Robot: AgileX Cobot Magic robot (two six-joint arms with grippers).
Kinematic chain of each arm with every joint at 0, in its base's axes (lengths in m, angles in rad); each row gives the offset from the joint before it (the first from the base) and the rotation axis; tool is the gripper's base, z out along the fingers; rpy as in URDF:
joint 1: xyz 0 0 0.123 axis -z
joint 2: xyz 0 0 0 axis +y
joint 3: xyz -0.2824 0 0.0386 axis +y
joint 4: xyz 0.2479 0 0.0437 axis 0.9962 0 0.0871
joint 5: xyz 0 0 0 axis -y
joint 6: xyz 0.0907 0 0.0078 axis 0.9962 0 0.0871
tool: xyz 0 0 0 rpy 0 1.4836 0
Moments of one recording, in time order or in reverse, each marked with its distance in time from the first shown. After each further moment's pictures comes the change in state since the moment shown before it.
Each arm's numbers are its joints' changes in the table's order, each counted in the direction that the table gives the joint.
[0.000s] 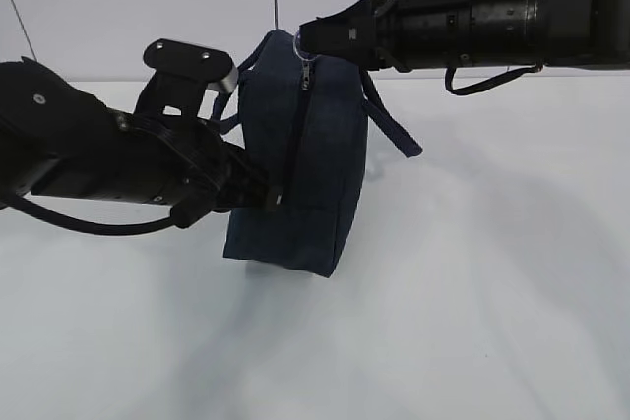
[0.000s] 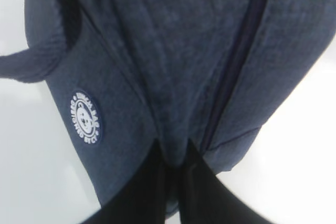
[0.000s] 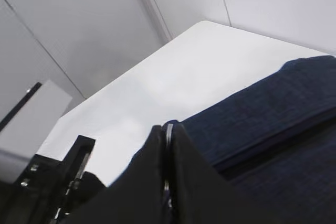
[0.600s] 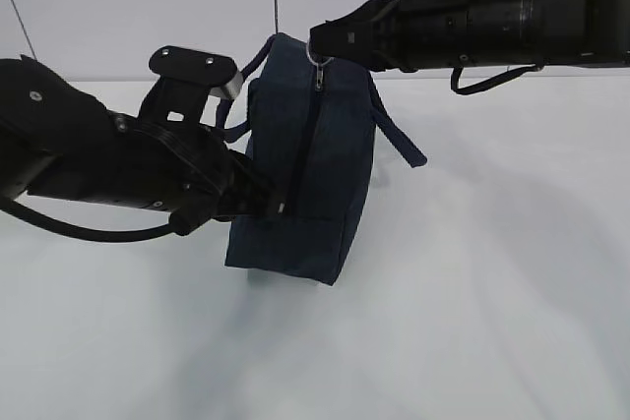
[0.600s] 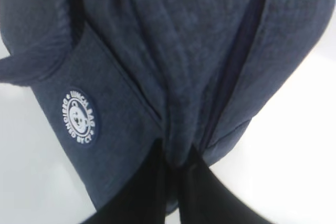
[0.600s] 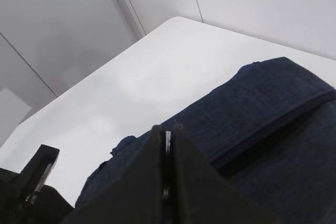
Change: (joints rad) left arm 0.000 -0.008 0.000 -0.011 -0.066 0.000; right arm 0.000 -0.004 -0.002 -0.019 0.098 0.003
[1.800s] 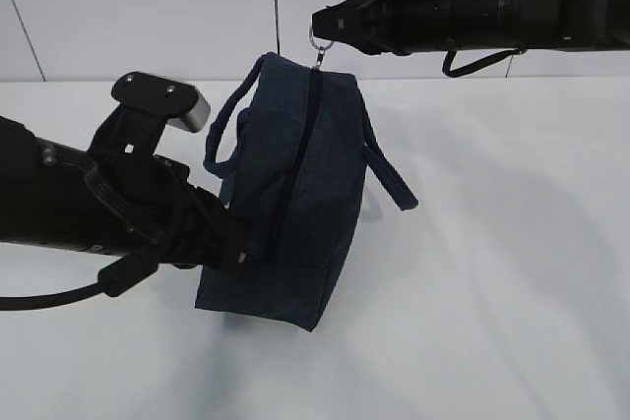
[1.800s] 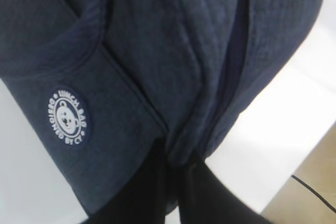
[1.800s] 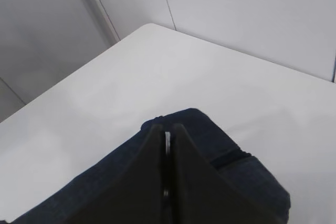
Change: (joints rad) left arm 0.000 -0.149 0.138 0.012 -0.113 0.000; right arm -0.007 0.050 -0.092 -0.011 0.101 0.002
